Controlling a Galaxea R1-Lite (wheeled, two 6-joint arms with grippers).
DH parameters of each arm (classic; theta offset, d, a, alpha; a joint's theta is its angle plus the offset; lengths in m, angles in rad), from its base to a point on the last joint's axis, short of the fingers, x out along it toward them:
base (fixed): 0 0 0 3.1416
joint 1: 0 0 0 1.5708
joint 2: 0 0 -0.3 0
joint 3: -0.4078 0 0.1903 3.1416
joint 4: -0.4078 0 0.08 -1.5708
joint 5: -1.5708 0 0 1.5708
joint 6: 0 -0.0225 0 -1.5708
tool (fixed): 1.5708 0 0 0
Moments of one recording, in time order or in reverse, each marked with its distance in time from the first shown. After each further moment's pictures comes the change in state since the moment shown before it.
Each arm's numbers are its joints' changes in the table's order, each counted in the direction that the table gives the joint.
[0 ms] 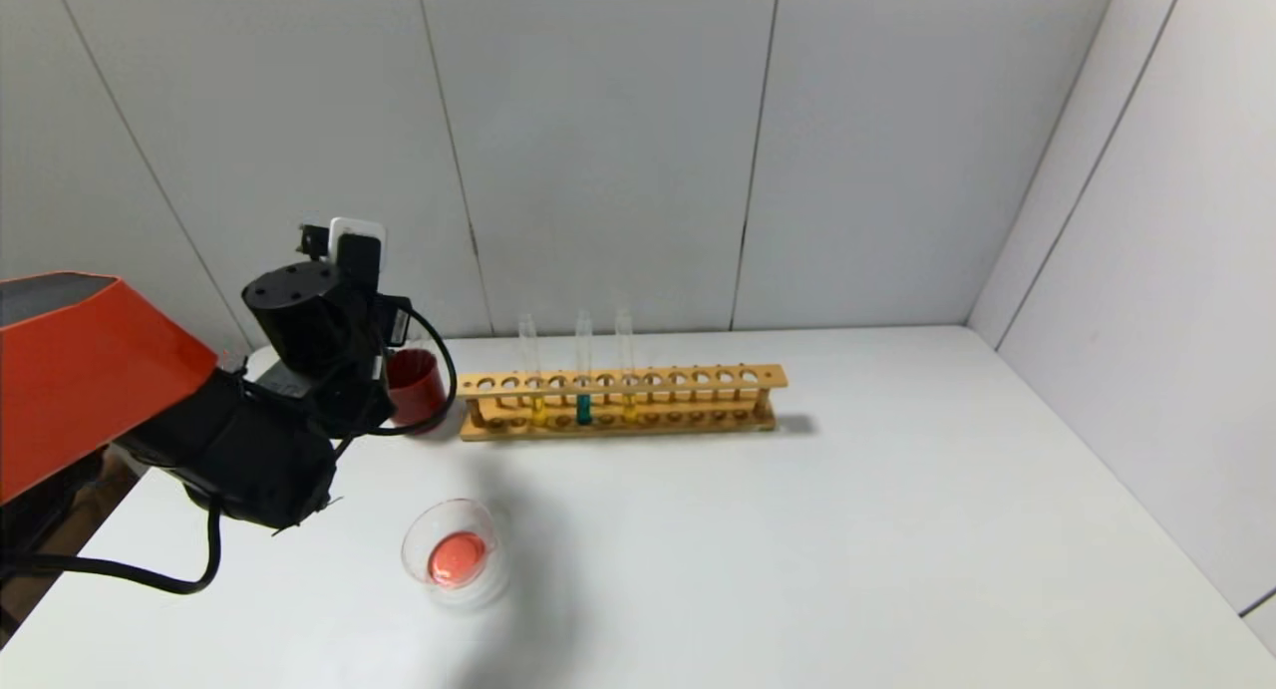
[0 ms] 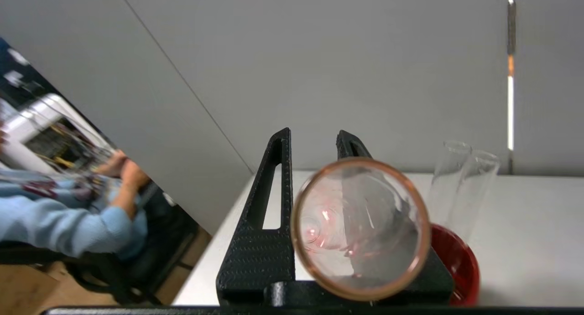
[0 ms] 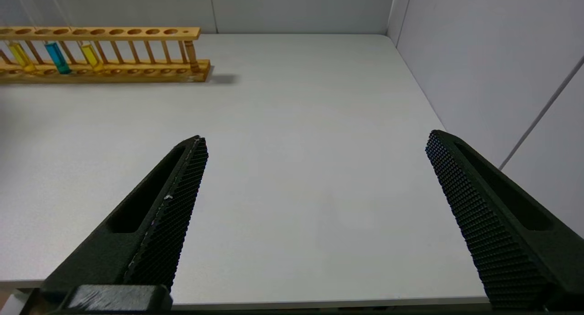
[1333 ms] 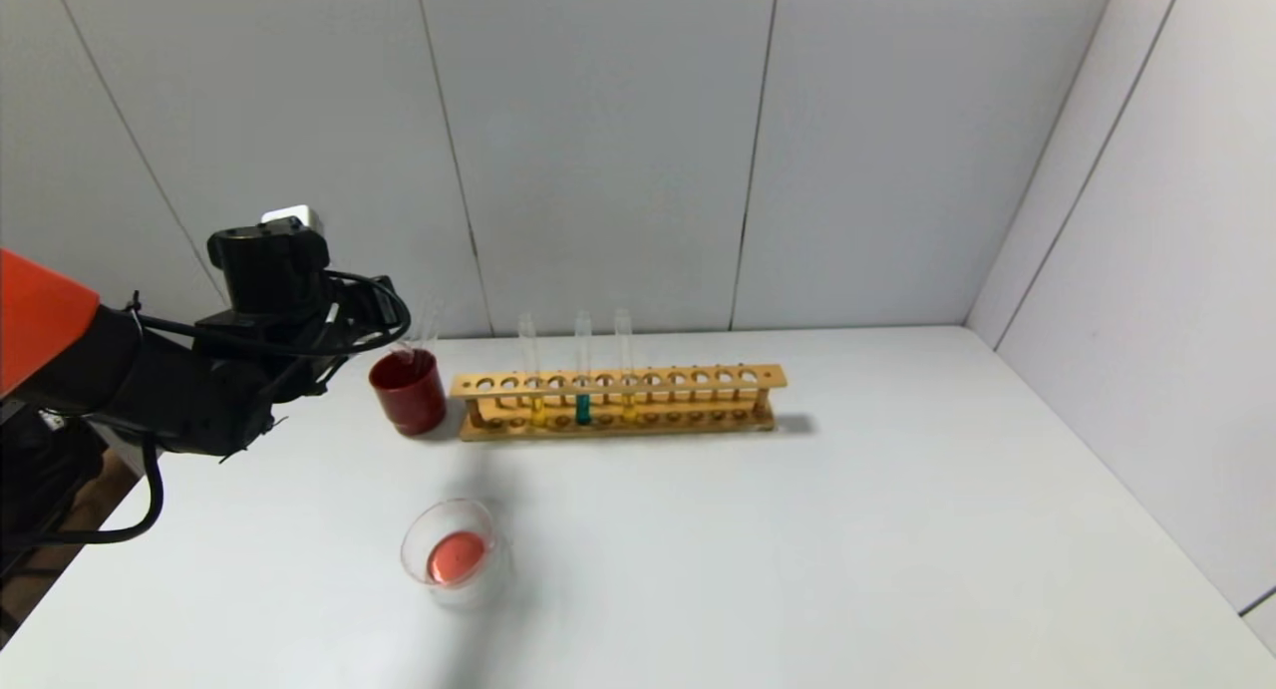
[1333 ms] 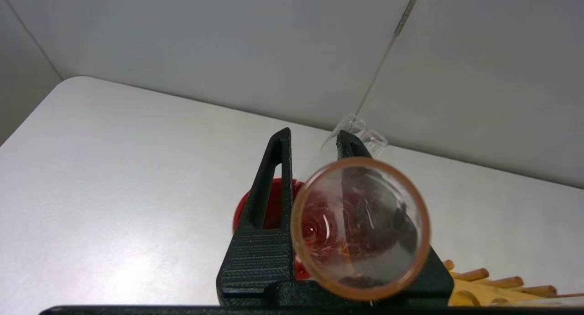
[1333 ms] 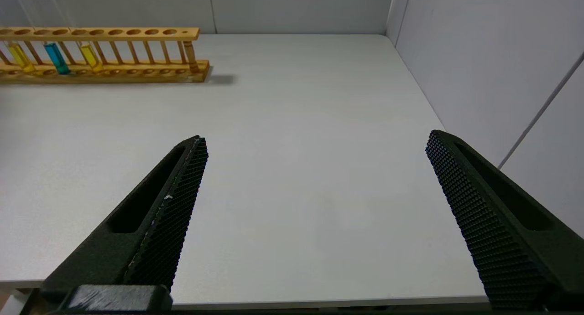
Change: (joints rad) left arm -0.140 -0.077 -0.162 -0.547 -0.431 0.644; right arm 0.000 0.000 0.000 0.000 0.000 0.000
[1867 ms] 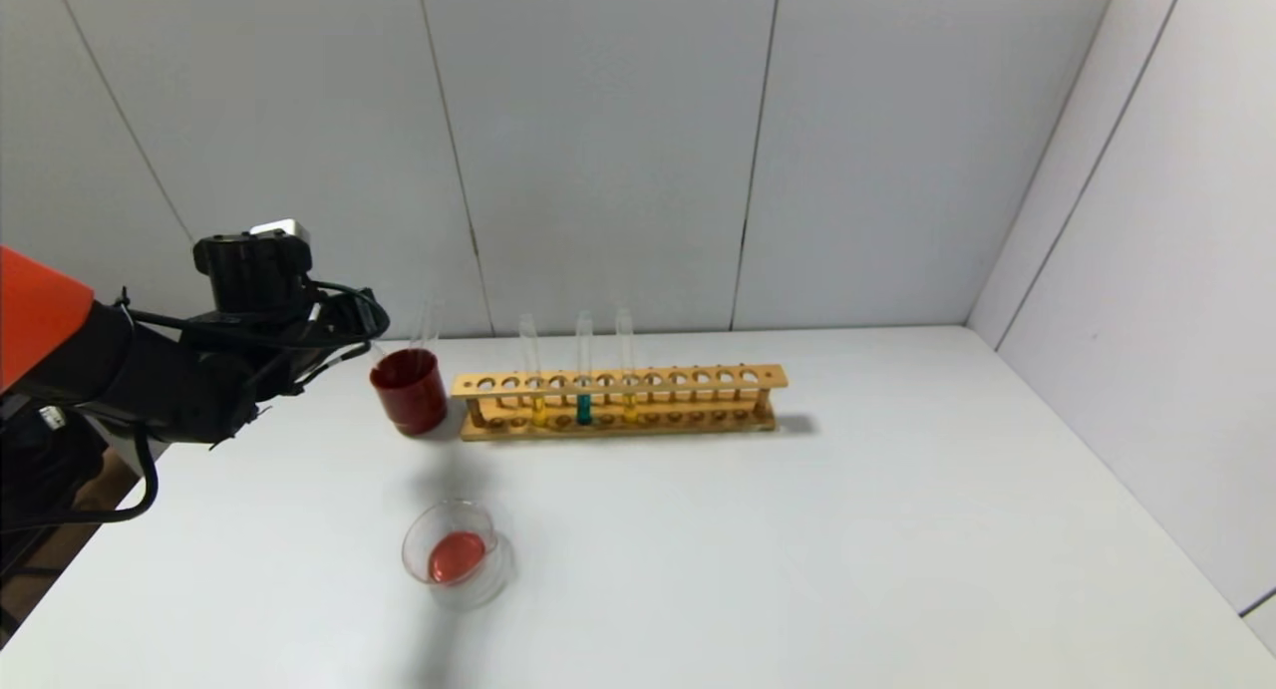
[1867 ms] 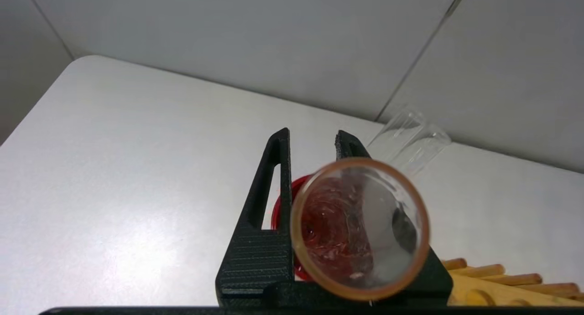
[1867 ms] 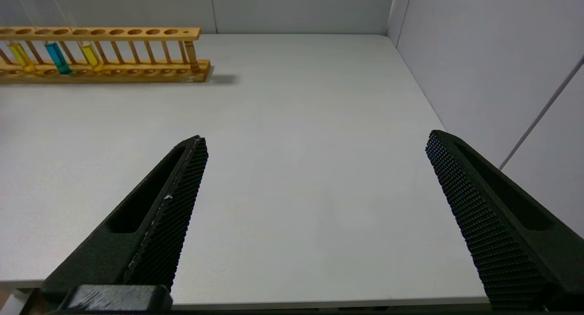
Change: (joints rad) left arm -0.066 0.037 -0.041 -0.090 -0.068 -0.004; right arm 0.000 0.000 0.000 0.000 0.000 0.000
